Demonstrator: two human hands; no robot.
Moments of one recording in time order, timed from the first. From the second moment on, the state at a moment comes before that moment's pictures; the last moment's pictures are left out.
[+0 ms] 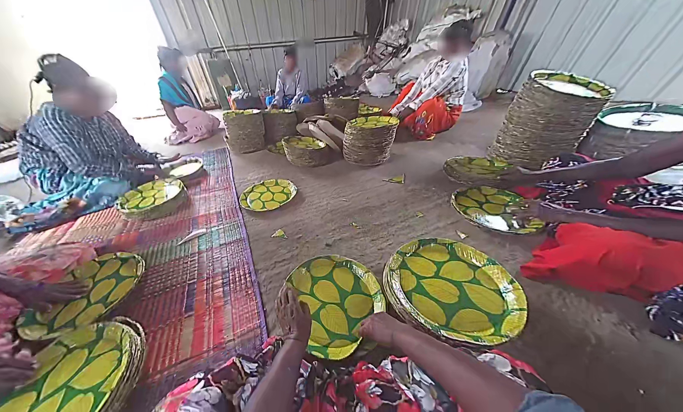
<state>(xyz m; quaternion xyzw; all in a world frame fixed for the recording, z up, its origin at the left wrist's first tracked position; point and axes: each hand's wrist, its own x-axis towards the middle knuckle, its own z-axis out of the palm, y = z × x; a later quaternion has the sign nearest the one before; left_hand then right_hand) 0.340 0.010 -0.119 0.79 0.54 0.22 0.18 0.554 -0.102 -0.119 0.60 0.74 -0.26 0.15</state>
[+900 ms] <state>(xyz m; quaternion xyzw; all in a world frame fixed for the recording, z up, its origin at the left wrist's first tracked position) 0.319 0.033 -0.147 0.45 0.66 0.29 0.53 0.535 -0.111 -0.106 0.64 0.73 -0.23 0.08</state>
